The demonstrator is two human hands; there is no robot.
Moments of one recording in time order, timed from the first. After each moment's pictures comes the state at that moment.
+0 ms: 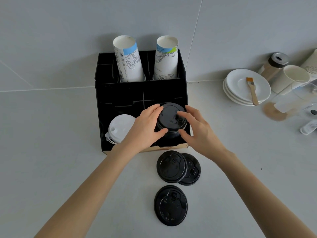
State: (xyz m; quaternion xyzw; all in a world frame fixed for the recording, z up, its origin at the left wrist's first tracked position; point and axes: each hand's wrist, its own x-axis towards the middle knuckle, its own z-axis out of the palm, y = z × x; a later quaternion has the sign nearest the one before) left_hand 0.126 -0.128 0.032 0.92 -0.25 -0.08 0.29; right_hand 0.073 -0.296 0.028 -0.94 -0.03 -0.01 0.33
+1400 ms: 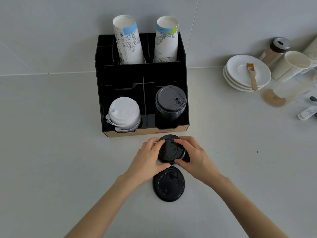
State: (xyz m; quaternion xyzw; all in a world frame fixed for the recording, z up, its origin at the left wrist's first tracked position) left_hand 0.021 -0.111 -0.034 0.92 -0.22 -0.20 0.27; right_hand -0.019 -0.280 -0.026 -0.93 -0.02 0.07 0.37
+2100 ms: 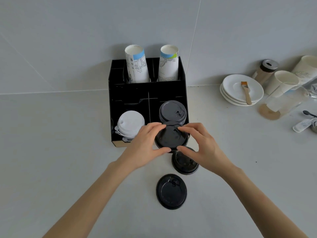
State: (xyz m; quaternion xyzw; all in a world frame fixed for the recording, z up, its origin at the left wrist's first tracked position) left_hand 0.049 -0.099 0.043 0.90 -0.27 -0.08 0.32; right_hand 0.001 -0.290 0.040 -0.92 -0.08 -0.02 0.38
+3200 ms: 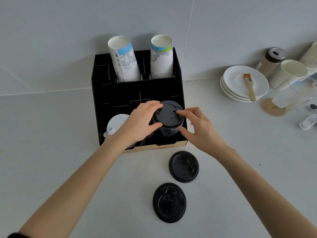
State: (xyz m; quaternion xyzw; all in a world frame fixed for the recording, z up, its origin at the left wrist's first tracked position) left_hand 0.141 -0.126 0.040 0.92 -0.29 -0.10 0.24; right_hand 0.071 -0.307 0.025 -0.94 -0.03 -0.03 0.35
